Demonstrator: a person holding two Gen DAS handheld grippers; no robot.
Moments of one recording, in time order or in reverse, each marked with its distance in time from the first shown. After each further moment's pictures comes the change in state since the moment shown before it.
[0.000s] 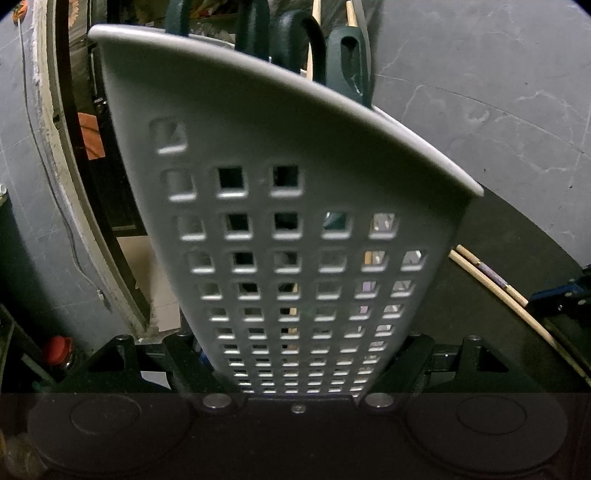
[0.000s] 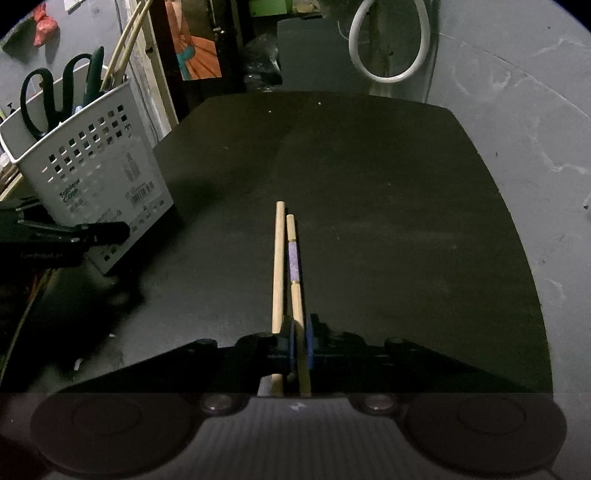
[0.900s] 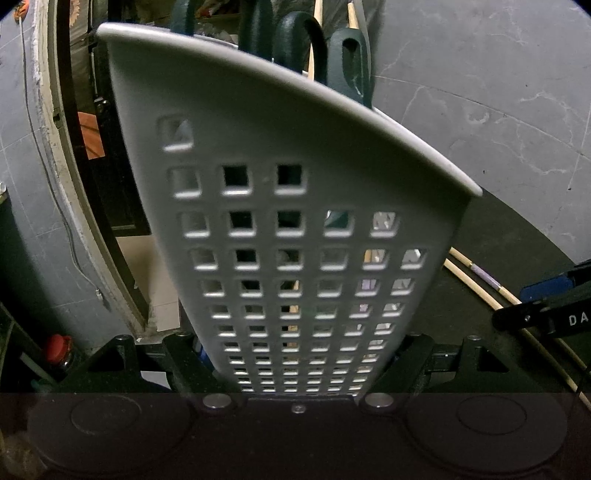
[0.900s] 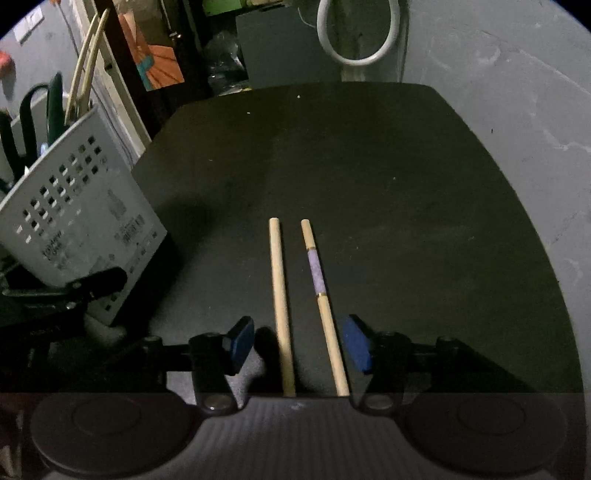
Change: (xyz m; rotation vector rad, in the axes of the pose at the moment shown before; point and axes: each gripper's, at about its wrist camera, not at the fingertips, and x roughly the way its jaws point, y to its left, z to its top) left arm -0.003 0.002 -0.002 -0.005 -0.003 -0.003; right arm 0.013 0.026 0.022 0.138 0.046 -0.071
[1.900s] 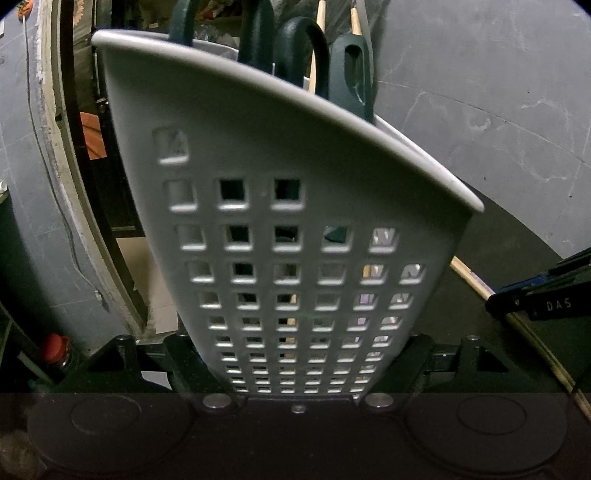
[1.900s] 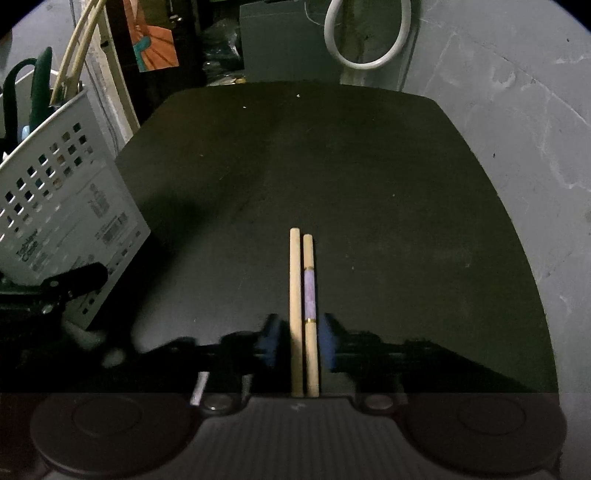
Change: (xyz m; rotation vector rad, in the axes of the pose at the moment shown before) left arm 0.004 -0.001 0.007 -0.012 -0.013 0.001; right arm 0.014 0.009 0.018 -0.050 0.017 -0.064
